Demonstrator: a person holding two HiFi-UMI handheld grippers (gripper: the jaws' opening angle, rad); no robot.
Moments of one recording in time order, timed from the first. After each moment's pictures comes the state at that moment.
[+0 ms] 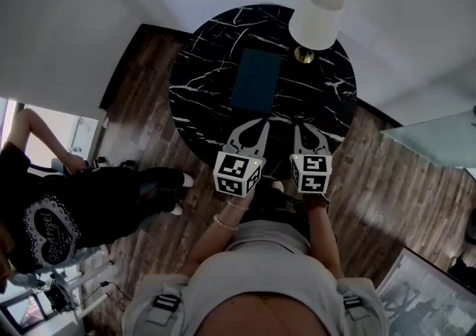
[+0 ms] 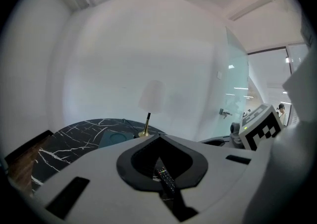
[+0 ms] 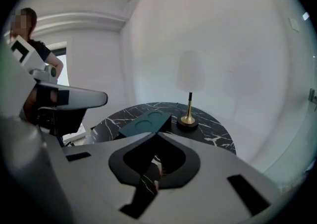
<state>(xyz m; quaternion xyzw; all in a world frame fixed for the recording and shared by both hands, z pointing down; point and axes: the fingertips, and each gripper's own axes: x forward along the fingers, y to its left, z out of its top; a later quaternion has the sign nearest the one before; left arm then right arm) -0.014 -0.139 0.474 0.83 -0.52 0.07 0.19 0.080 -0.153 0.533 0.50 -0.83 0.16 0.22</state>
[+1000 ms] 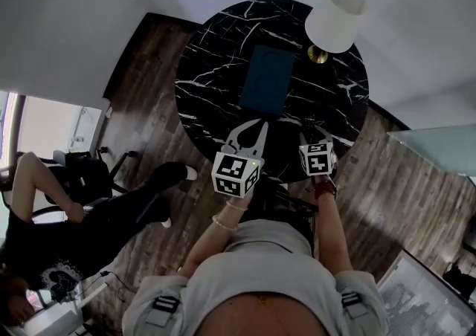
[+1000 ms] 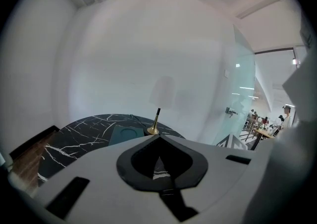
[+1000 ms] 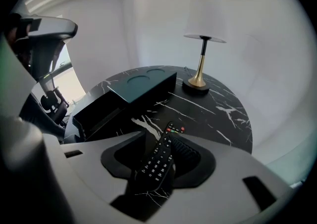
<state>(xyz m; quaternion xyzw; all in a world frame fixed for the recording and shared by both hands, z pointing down) -0.051 -0.150 0.494 0.81 -0.54 0.08 0.21 0.092 -0.172 0.675 0.42 -0.79 0.20 0.39</state>
